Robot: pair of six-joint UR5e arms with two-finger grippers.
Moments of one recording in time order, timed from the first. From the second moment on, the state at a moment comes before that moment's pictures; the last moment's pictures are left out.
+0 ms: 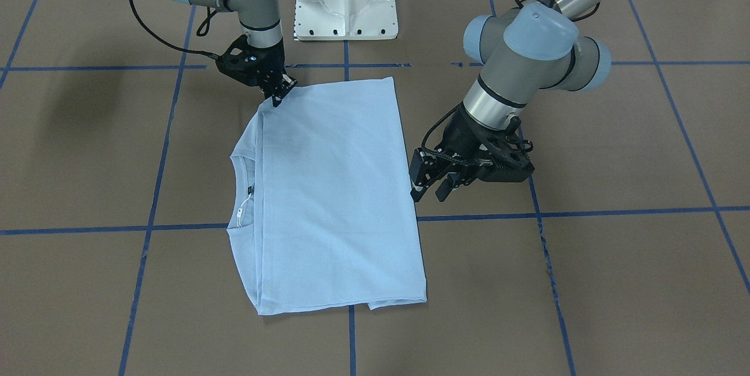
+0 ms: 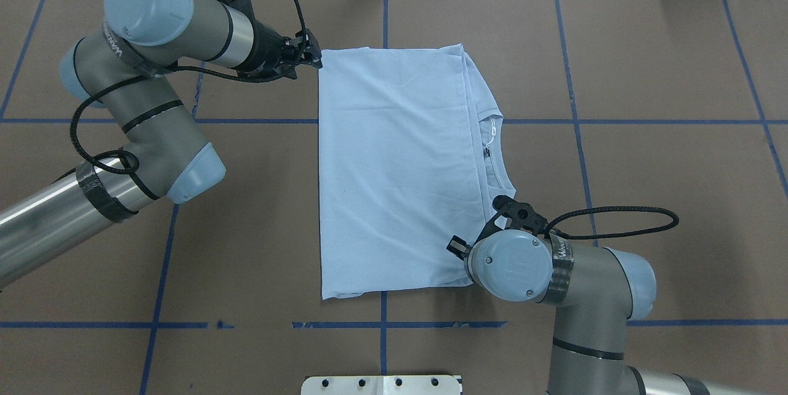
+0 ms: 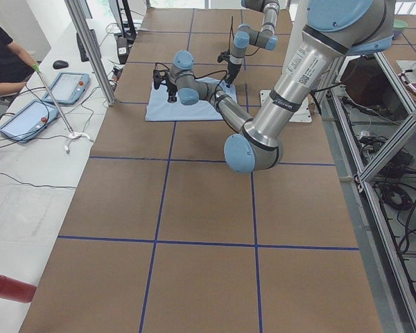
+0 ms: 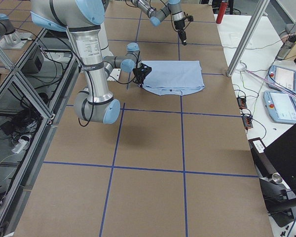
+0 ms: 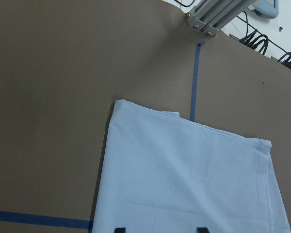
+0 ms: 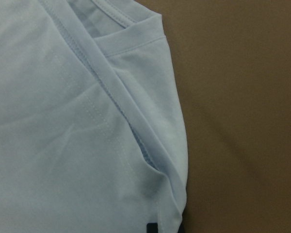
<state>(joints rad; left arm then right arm) -0.79 -2.21 -1.53 -2.17 -1.93 -1.43 0.27 -1.20 1.89 -1.54 1.58 1.95</state>
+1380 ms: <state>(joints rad) -0.41 -1.94 -1.84 -2.08 -1.67 -1.83 0.26 -1.20 1.95 -1.54 1.60 1.95</state>
